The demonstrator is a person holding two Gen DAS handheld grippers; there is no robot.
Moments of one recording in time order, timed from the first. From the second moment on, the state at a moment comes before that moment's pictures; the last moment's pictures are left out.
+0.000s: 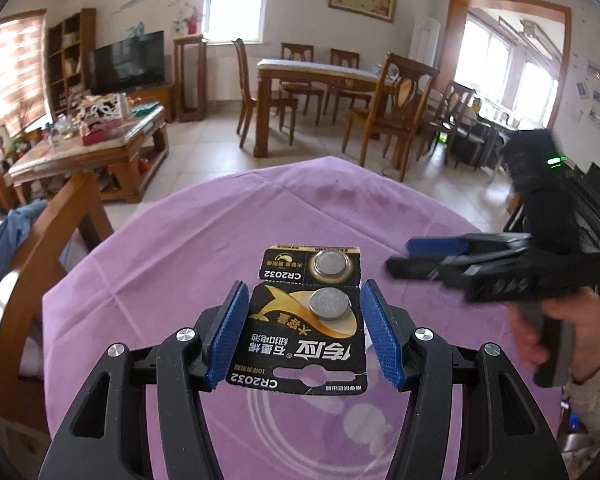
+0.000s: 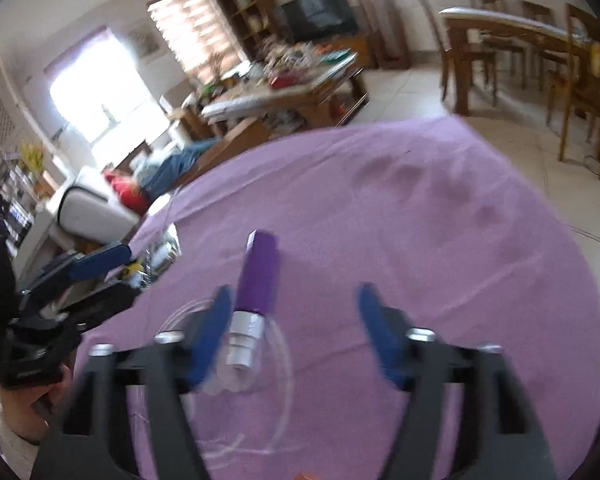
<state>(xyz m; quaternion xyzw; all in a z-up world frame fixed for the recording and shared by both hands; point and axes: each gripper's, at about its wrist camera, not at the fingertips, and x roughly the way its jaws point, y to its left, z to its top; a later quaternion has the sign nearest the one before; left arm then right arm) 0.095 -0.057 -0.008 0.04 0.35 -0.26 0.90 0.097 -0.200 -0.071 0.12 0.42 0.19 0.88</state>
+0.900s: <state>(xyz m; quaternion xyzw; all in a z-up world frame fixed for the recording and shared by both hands) 0.050 -0.127 0.030 0.03 0.30 -0.35 0.89 0.003 -0.330 -0.028 0.19 0.31 0.12 0.92</state>
